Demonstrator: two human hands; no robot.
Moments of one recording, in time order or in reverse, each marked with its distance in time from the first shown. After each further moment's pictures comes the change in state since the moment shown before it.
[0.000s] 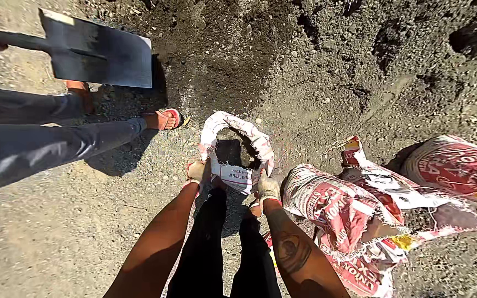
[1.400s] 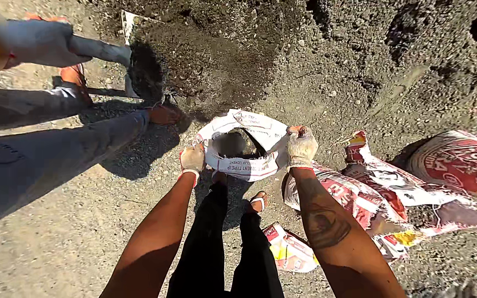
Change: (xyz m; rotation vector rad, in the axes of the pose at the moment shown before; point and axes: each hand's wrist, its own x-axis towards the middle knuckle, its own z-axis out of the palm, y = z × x) left_hand -0.007 0.005 -0.031 -0.282 0.230 -0.071; right_hand 0.020 -0.100 -0.098 -0.102 0.341 -0.470
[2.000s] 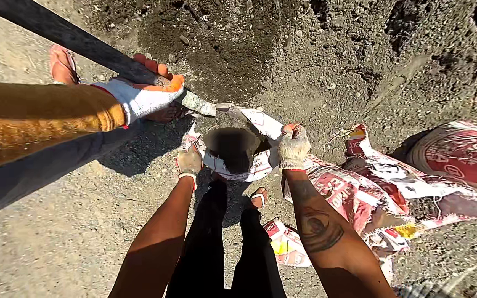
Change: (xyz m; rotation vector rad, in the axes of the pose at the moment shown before) left_hand -0.007 -0.012 0.014 -0.129 0.053 -0.069; right_hand -0.020 0.011 0.016 0.137 0.044 -0.076
